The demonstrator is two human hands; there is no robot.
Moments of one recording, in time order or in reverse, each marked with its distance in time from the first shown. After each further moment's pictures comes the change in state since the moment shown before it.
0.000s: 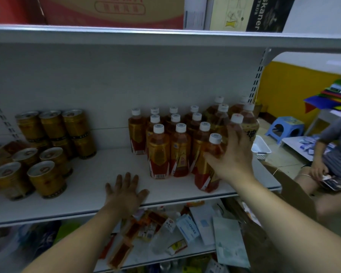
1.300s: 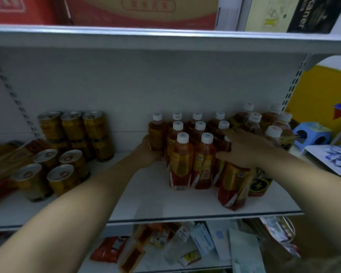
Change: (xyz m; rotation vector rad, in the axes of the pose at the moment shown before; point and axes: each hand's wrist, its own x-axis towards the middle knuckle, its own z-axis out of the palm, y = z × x) left_hand 0.066 0.000 -0.124 -0.844 0.095 0.153; right_hand 0.092 -0.041 0.002 -0.540 -0.600 -0.234
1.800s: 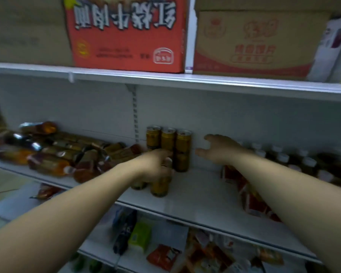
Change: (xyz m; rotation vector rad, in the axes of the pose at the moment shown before) left_hand -0.188 -0.051 -0.173 0.525 0.132 0.004; right_hand 0.010 -0.265 -0.047 0.175 0.063 -0.303
